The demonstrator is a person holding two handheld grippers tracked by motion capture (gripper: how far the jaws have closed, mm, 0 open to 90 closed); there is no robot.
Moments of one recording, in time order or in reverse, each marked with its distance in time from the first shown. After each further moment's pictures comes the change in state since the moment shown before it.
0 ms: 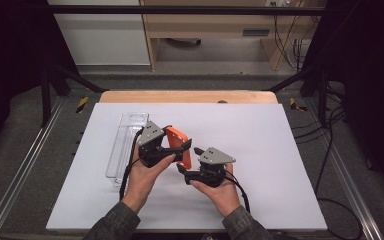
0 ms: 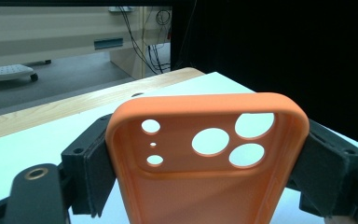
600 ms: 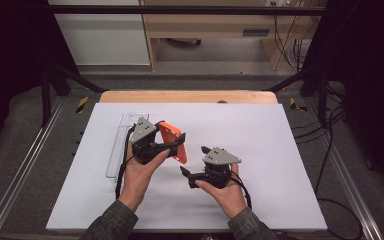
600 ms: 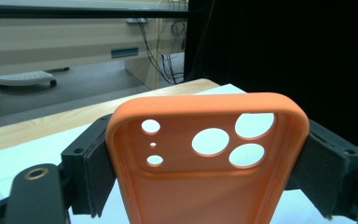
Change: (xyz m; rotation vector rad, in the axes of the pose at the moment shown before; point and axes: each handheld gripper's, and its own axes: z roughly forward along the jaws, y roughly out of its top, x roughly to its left) left arm 0.010 0.011 -0.012 -0.047 0.066 -0.010; right arm -0.005 0.003 -0.015 -0.002 -0.013 -0.021
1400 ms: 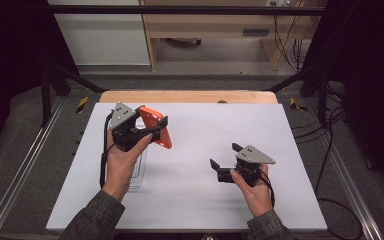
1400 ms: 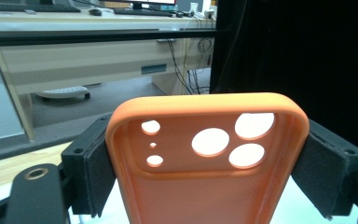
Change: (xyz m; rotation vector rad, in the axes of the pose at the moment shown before) left arm 0.030 0.037 -0.026 -0.053 0.108 0.002; right arm -0.054 -0.018 -0.051 -0.028 -0.160 0.067
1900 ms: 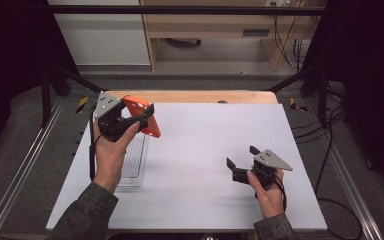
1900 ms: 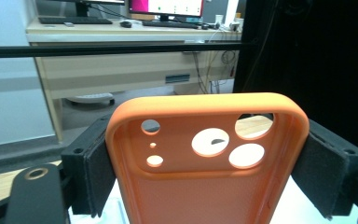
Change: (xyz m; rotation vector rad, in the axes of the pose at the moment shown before) left arm 0.025 0.019 -0.009 -0.025 0.097 -0.012; right arm -0.029 -0.024 -0.020 -0.037 -0.112 0.078
